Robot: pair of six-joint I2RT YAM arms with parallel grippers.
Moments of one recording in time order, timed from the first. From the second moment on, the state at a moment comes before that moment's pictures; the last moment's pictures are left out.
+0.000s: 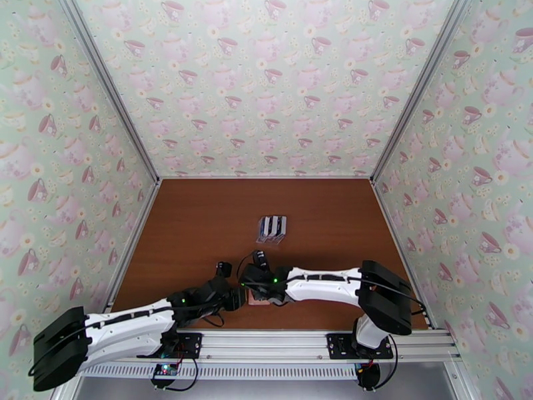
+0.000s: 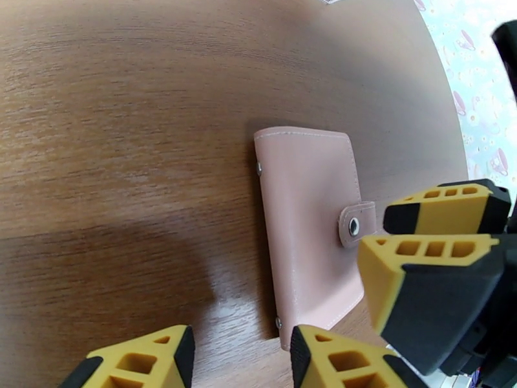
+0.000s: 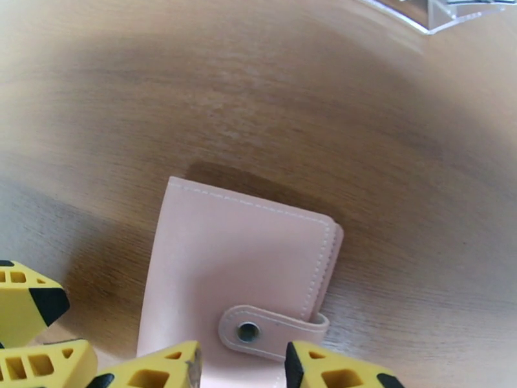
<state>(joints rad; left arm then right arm) -1.01 0.98 0.26 -0.10 -0.08 -0.92 1.22 1.69 1.02 -0.57 0.28 0.86</state>
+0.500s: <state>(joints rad) -1.02 0.95 0.26 -0.12 -0.08 -0.94 1.21 1.75 1.04 -0.55 0.27 0.90</state>
